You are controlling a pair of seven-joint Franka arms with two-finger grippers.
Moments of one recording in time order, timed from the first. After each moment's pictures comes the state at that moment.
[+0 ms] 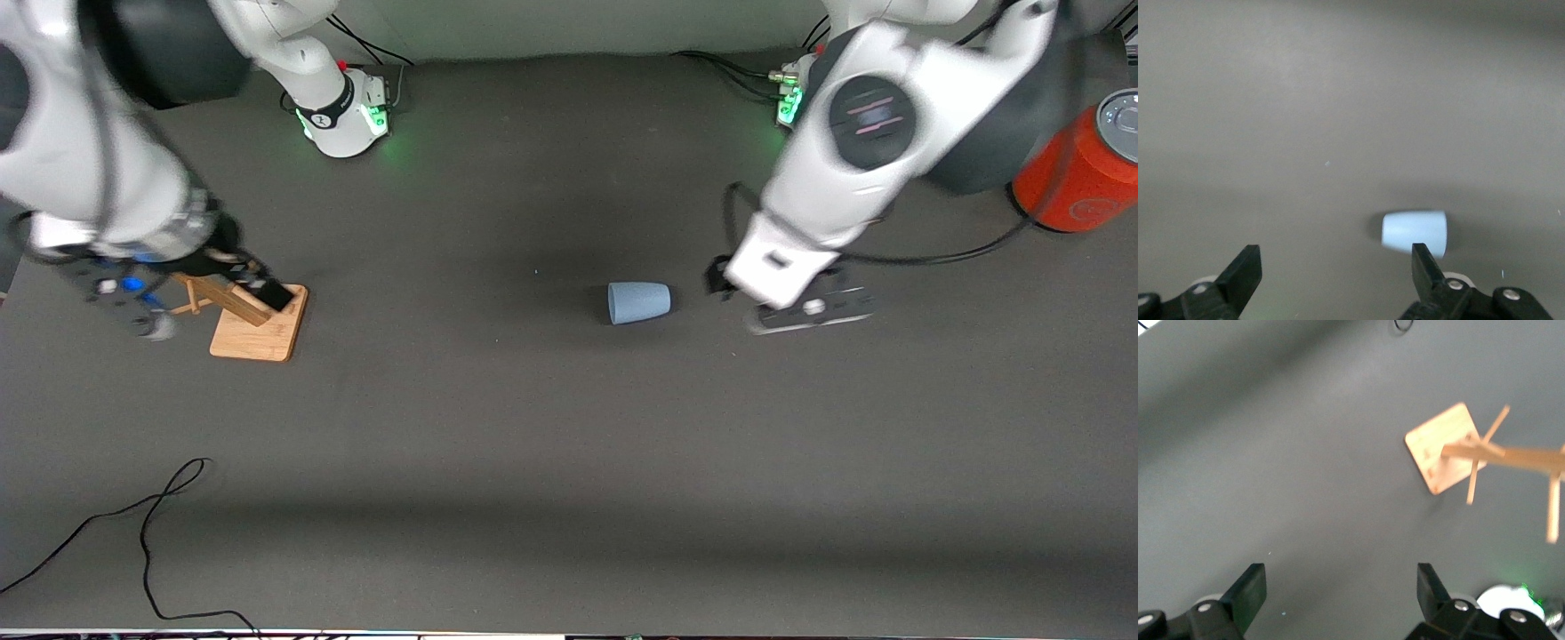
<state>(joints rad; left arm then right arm) -0.43 0.37 -0.18 -1.39 0.14 1.68 -0.76 0.37 0.19 -0.16 -1.35 -0.04 1.45 0.80</state>
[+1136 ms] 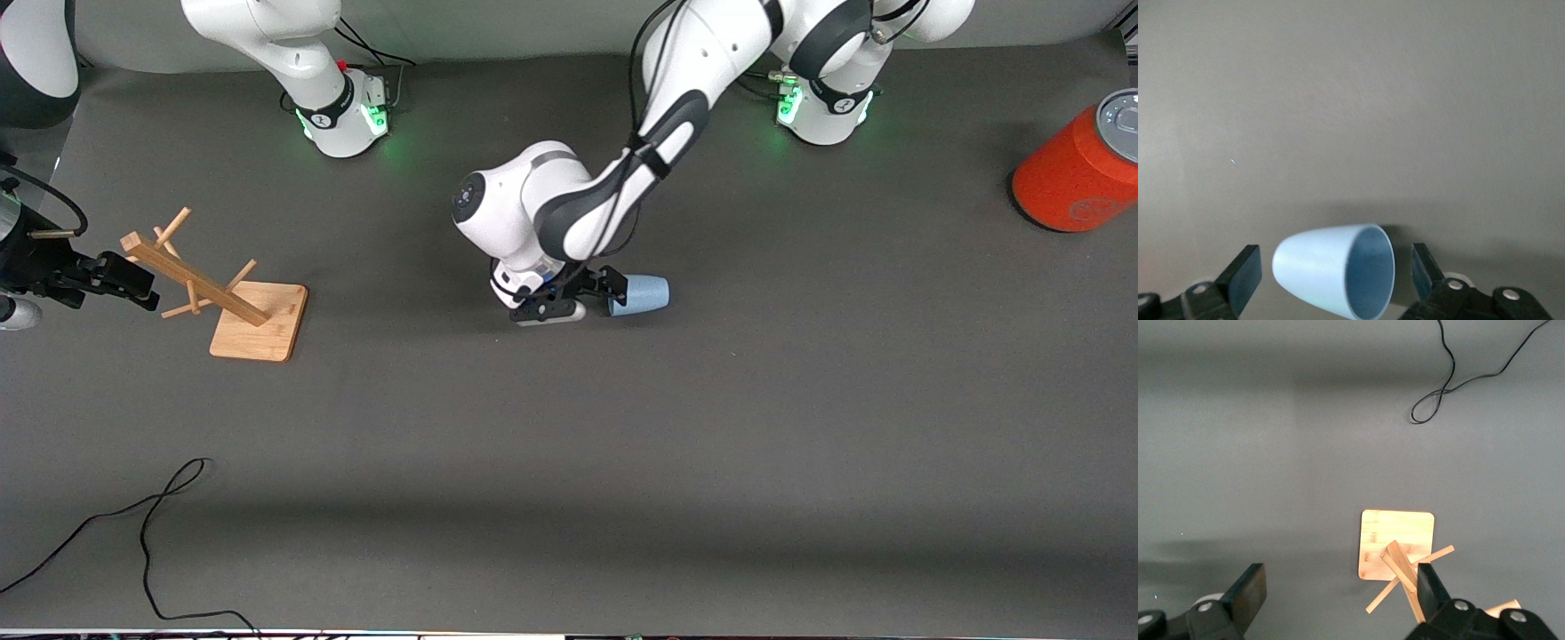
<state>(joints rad) -0.85 0.92 -0.17 -1.11 0.50 1.60 -0.95 0.05 0.02 -0.08 -1.64 -0.04 1.73 0.02</state>
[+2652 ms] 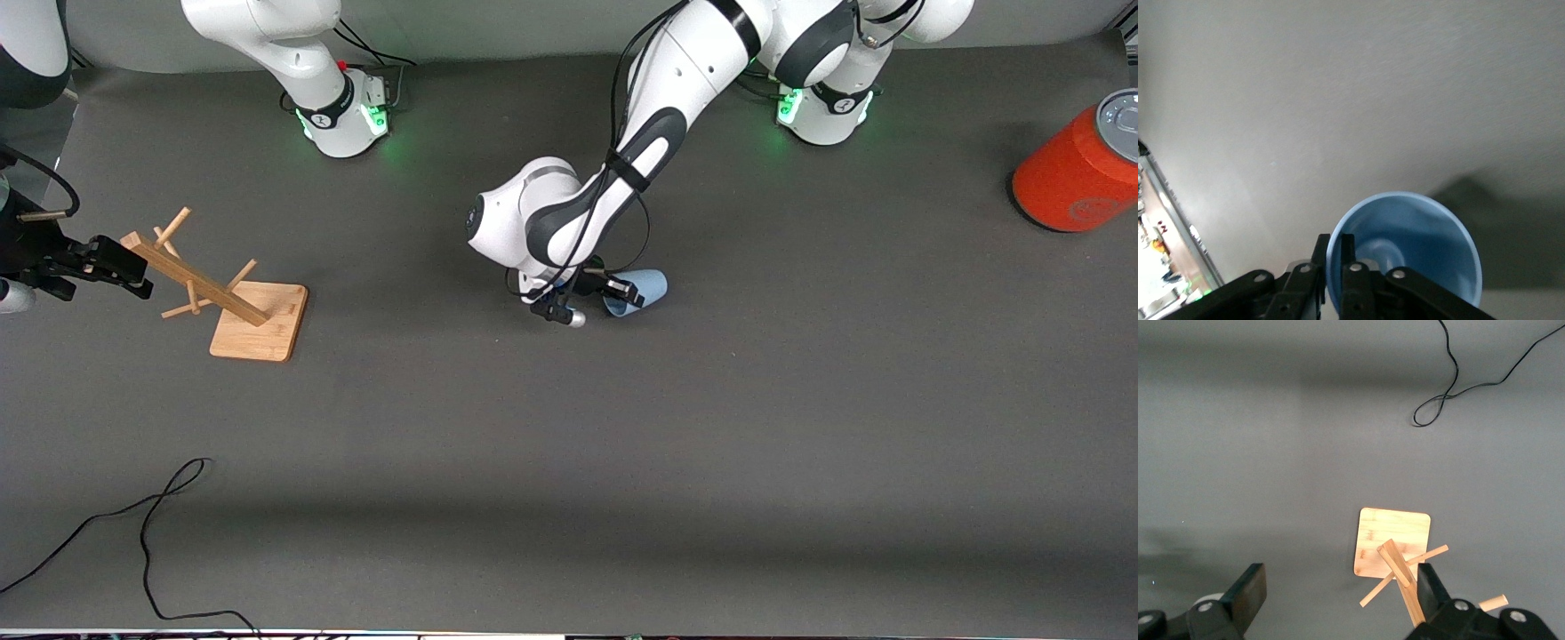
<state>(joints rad) -0.87 0.95 -0.16 -1.14 0.60 1.42 -0.64 0.05 -0.01 -0.08 -1.64 -0.04 1.70 -0.02</state>
